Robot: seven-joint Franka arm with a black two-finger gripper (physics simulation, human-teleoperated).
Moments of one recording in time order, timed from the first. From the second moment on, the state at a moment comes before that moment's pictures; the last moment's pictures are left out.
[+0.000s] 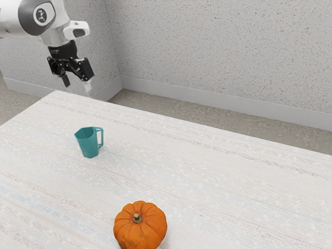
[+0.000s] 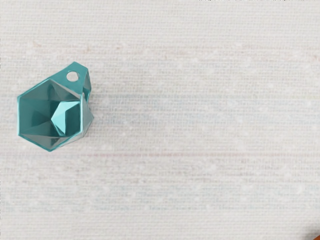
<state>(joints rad) -0.05 0.02 0.23 -1.63 -0.05 1.70 0.17</state>
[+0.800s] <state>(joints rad) 0.23 0.39 -0.13 -1.54 0.05 1.93 0.51</state>
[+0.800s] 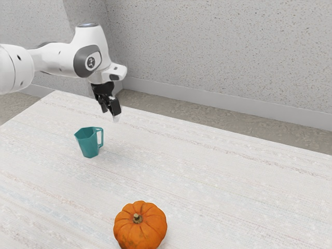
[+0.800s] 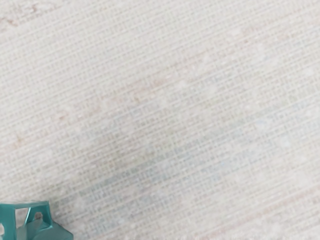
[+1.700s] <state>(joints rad) 0.33 0.71 -0.13 -1.34 0.11 2.00 0.72</state>
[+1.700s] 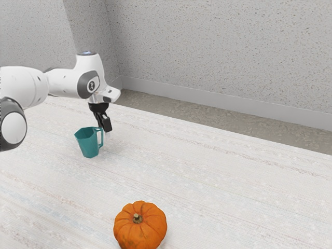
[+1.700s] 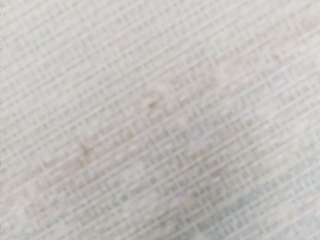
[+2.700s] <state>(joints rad) 0.29 0.75 -0.12 -1.29 0.22 1.92 0.61</state>
